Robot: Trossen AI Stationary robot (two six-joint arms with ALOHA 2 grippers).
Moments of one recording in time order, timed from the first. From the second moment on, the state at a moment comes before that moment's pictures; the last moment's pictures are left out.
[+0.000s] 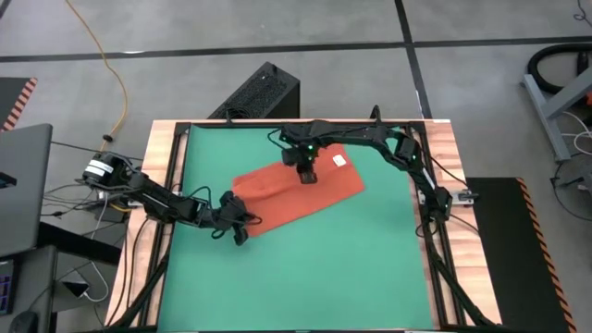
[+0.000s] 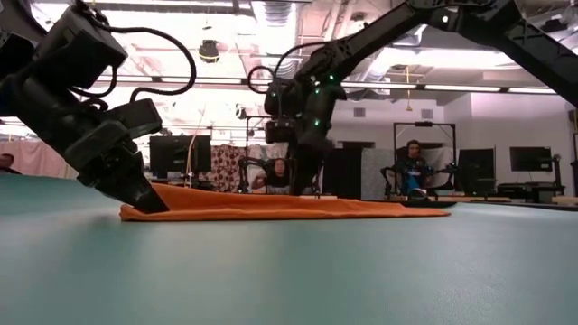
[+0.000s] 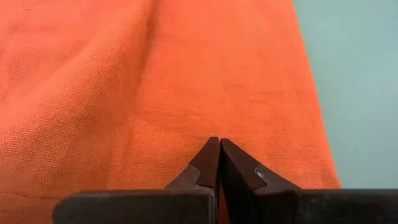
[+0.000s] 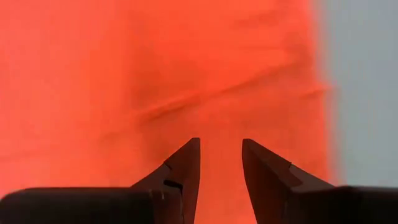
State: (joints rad) left arm -0.24 1.41 0.23 0.43 -0.39 -0.58; right arm -0.38 2.21 1.84 -0.92 -0.24 -0.53
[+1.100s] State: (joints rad) left arm -0.41 1.86 0.61 0.49 -0.50 -0.93; right arm 0.39 2.20 1.86 -0.75 0.35 0.07
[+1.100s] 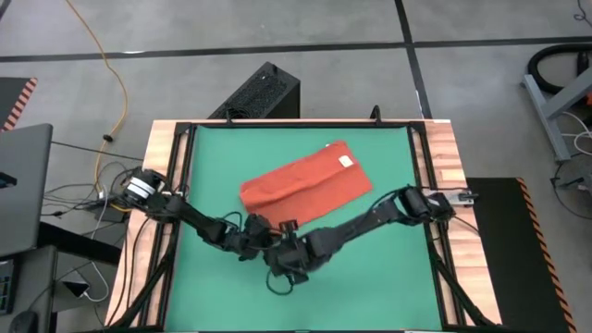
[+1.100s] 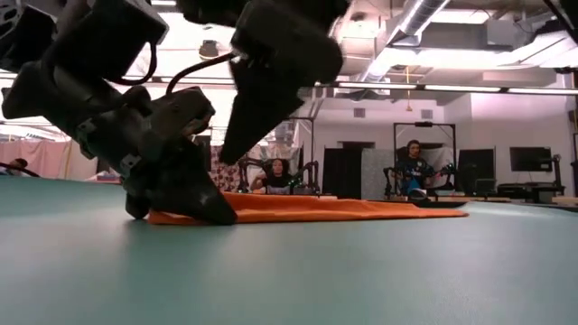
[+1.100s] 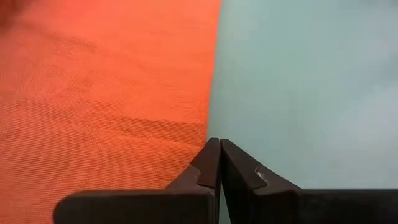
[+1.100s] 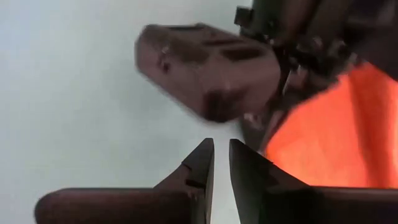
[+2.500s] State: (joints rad) left arm -0.65 1.36 0.58 -0.47 -0.75 -1.20; right arm 0.30 2.27 1.59 0.01 0.54 0.11
